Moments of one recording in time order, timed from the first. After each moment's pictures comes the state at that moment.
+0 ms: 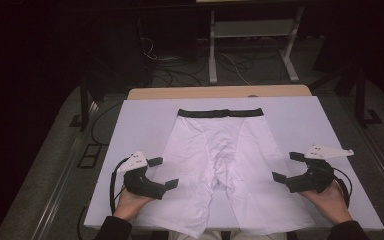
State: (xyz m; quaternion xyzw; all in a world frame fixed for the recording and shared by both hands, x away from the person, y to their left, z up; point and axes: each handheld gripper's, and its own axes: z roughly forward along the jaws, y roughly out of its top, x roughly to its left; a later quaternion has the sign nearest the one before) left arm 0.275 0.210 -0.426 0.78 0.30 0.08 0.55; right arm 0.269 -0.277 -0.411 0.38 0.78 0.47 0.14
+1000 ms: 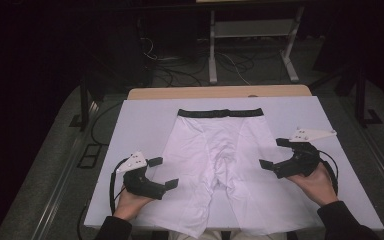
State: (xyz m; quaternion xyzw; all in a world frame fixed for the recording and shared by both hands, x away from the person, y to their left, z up) left arm 0.273 0.210 -0.425 0.77 0.30 0.08 0.56; right arm 0.298 -0.244 -0.380 0.35 0.80 0.47 0.13
